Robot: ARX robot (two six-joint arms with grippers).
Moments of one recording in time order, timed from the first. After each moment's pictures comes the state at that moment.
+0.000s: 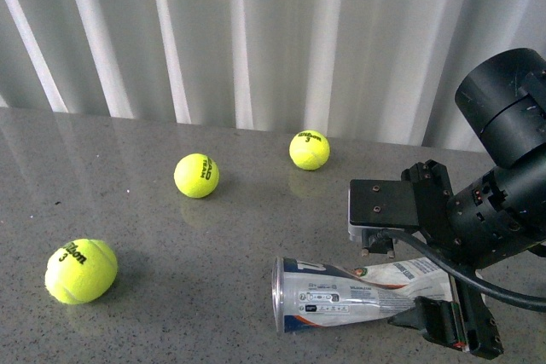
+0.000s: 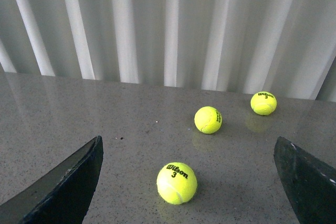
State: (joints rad) left arm 0.00 0.00 0.02 0.00 0.00 0.00; right arm 0.22 1.99 1.08 -0.27 -0.34 -1.20
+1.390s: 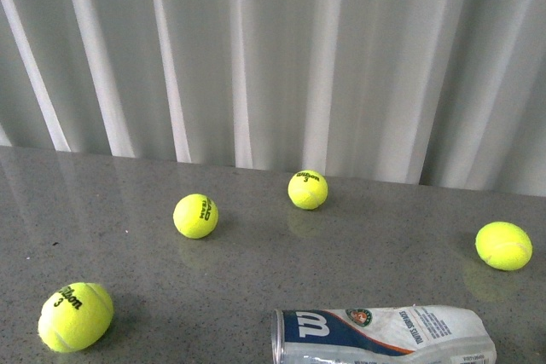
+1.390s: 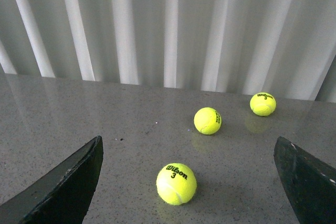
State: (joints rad) left arm 0.00 0.00 0.02 0.00 0.00 0.00; right arm 0.06 0.88 0.53 0.38 0.05 -0.11
